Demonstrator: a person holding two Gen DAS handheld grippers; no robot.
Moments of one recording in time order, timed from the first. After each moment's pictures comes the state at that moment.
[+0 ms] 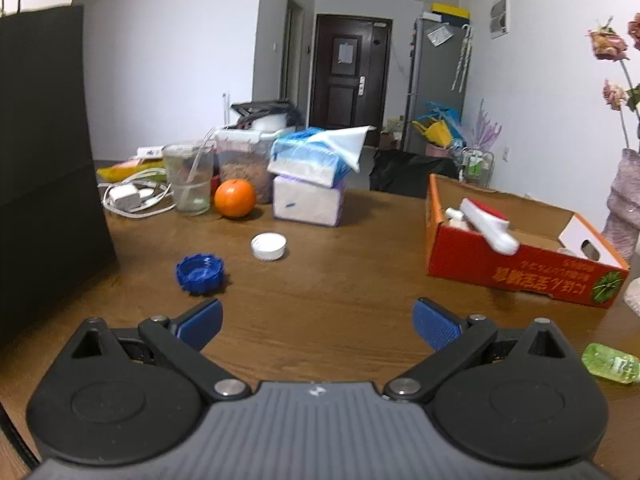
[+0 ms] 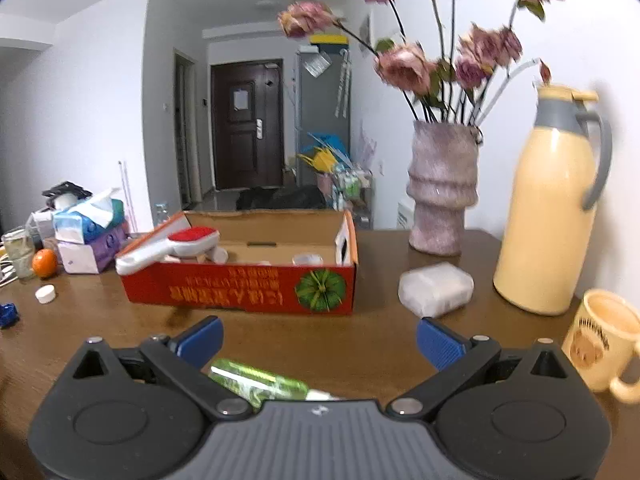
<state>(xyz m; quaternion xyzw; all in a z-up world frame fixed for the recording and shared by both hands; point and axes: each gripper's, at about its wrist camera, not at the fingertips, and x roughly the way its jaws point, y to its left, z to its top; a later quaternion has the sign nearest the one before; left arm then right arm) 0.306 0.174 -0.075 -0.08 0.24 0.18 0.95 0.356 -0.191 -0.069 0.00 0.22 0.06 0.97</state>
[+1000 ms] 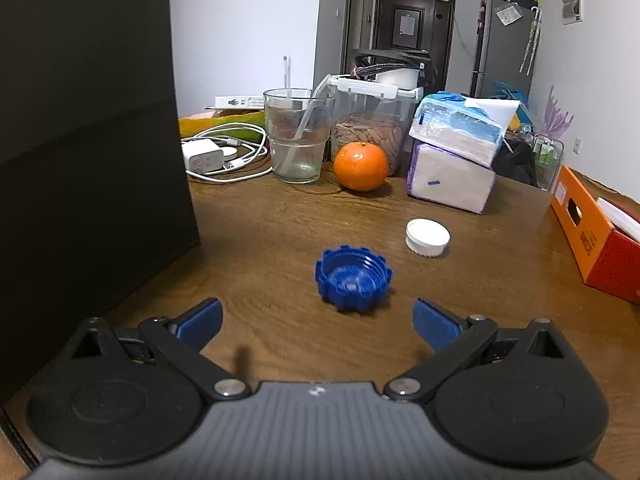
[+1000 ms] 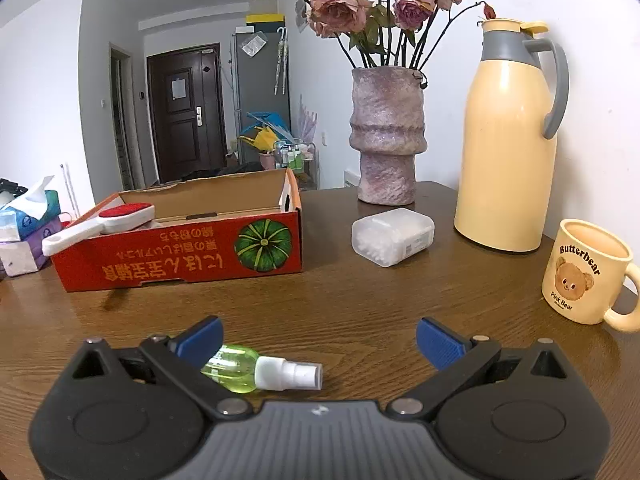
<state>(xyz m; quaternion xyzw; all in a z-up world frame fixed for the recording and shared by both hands) 0.338 0.319 -0.117 -0.11 0.28 0.25 0.92 0.379 -0.197 -0.116 0.03 0.25 -0.02 0.97</state>
